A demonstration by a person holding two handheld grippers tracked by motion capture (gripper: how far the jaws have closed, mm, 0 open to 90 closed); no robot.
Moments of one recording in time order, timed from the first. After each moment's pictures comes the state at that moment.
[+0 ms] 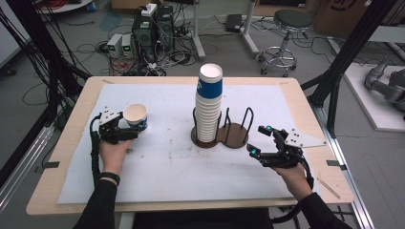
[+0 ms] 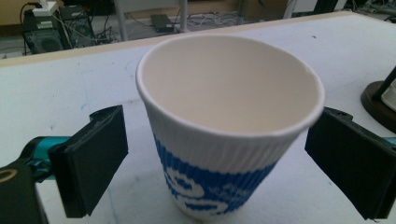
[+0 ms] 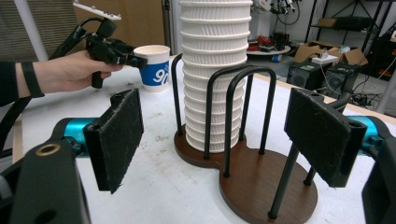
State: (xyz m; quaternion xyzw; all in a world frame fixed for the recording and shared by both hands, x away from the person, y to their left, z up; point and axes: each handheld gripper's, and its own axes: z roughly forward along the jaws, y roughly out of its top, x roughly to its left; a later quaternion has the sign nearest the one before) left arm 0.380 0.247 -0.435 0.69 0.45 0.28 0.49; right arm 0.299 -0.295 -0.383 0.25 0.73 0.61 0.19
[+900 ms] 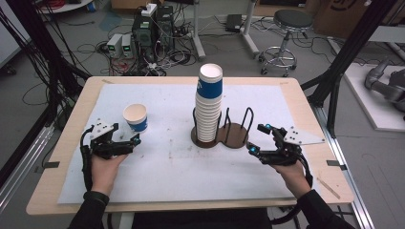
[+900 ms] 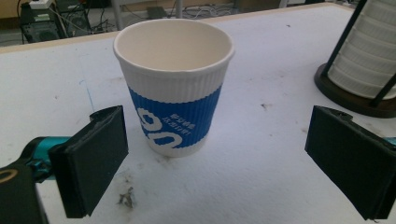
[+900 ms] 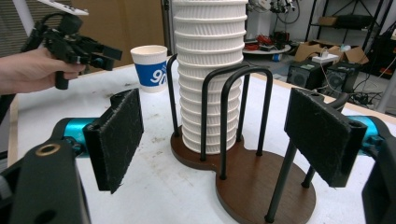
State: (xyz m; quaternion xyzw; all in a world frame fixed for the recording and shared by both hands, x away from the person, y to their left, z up) left arm 0.323 0.243 -0.418 0.70 0.44 0.27 0.49; right arm 0.306 -0.295 -0.385 0.25 0.73 0.61 0.19
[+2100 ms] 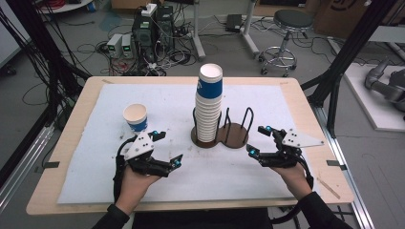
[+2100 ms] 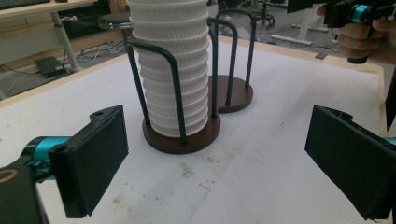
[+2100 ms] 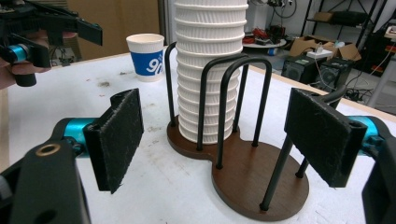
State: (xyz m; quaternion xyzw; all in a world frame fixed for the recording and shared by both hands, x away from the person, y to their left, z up) left arm 0.280 0.131 -0.389 0.75 0.25 0.20 0.57; right arm 0.301 -0.294 -0.386 0.25 0.74 0.59 0.20
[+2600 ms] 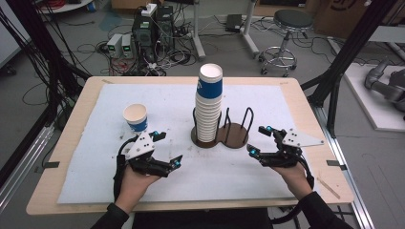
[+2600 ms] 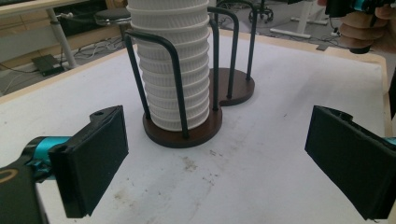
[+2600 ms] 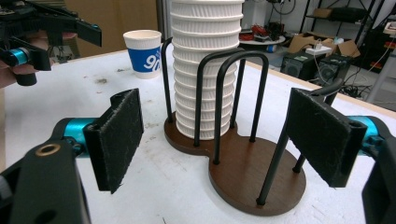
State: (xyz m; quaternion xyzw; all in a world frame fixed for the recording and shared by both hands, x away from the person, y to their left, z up) left arm 0.284 0.132 -0.394 0.76 0.25 0.20 0.56; right arm 0.303 -0.296 -0.388 0.25 0.75 0.58 0.20
